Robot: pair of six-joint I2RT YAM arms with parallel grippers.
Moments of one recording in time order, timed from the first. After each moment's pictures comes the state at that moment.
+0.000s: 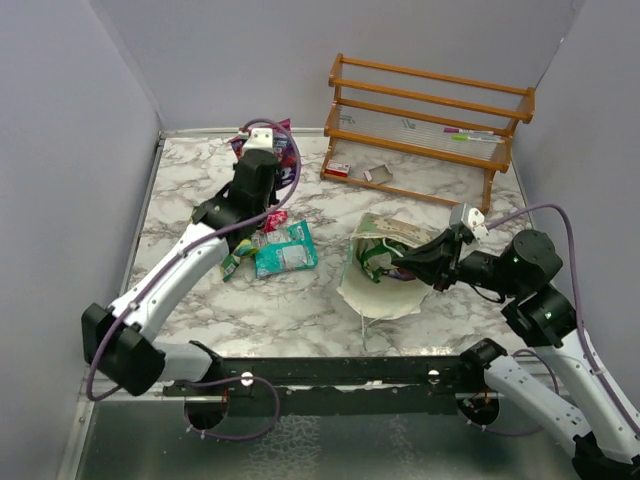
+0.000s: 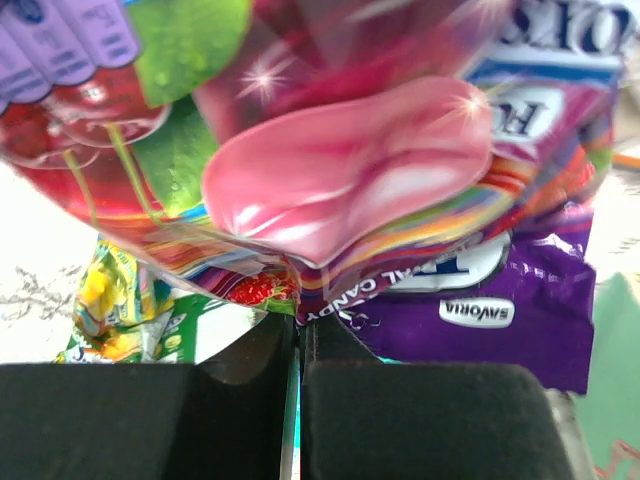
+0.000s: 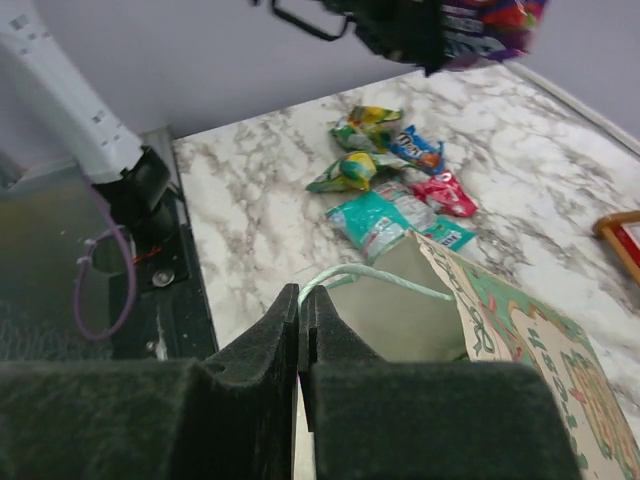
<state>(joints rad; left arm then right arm) -0.62 1.24 1.19 -0.40 -0.54 -0.24 0.52 0.59 0.84 -0.25 -0.65 0.06</state>
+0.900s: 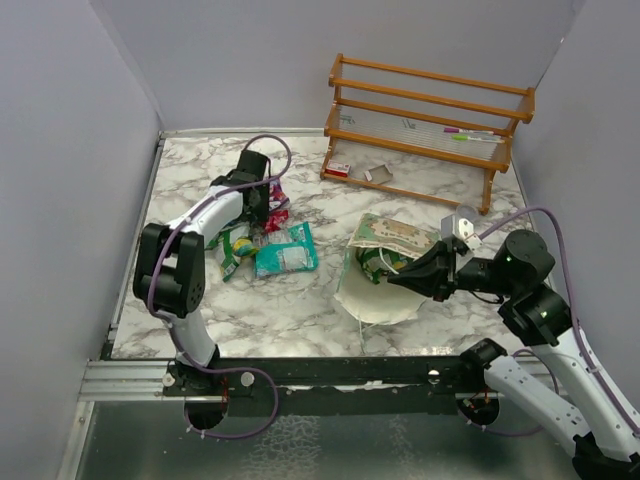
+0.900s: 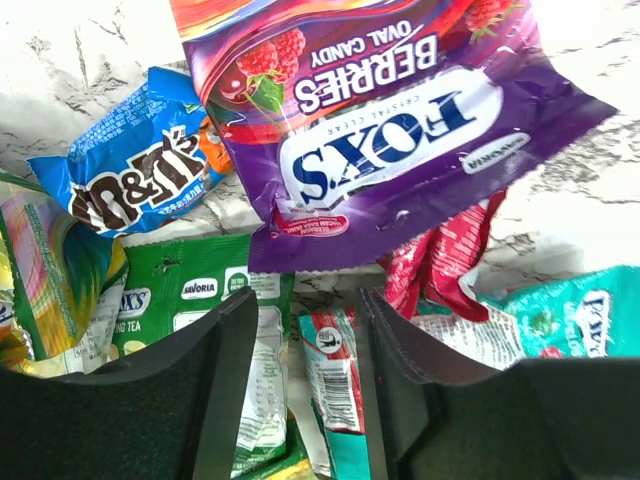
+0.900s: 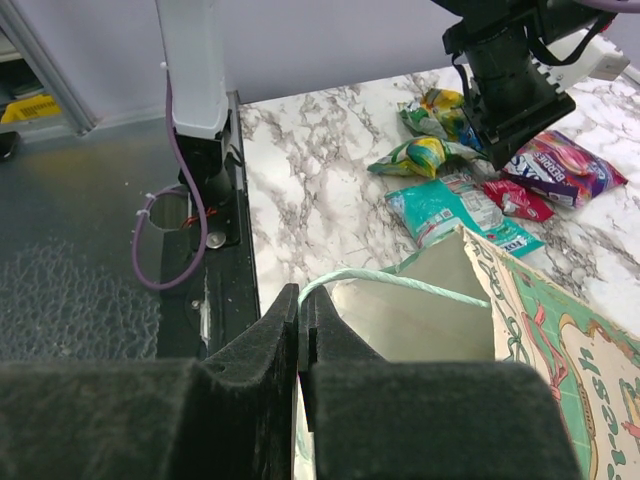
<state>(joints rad) -0.27 1.80 1.31 -0.58 -0.20 -0.23 0.52 0.61 0.81 -0.27 -0.88 0.01</state>
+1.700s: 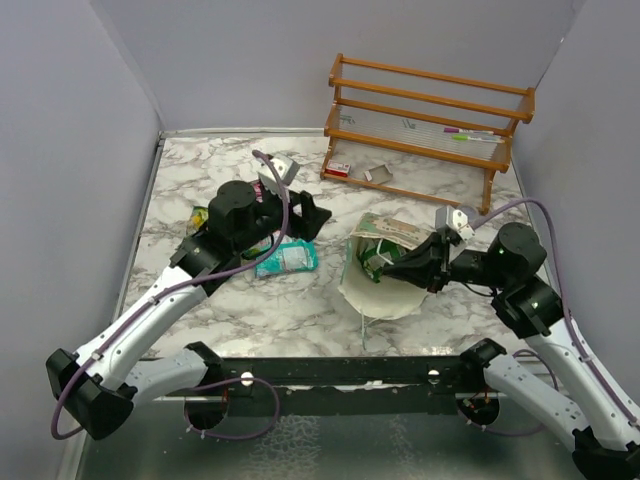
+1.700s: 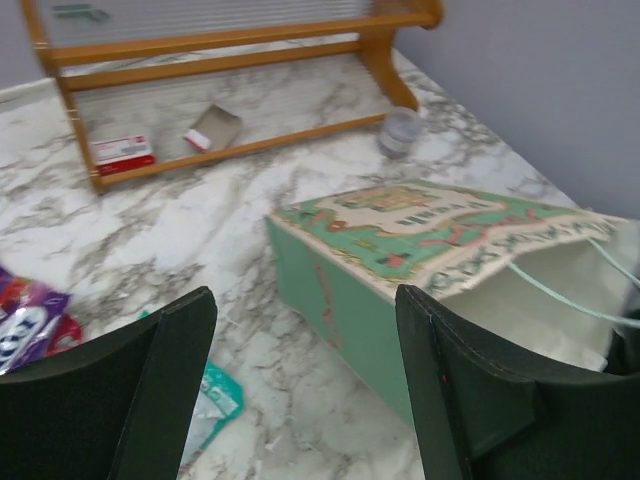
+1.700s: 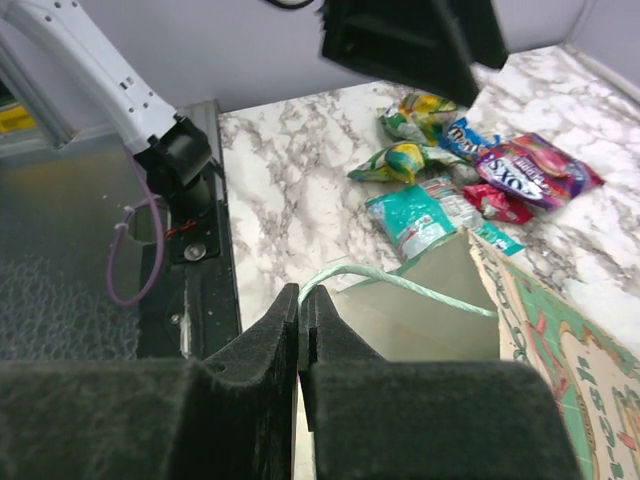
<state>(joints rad) -0.63 1.03 1.04 -0.18 0.14 -0.23 0.52 0.66 0.81 -0.21 -0.86 0.01</state>
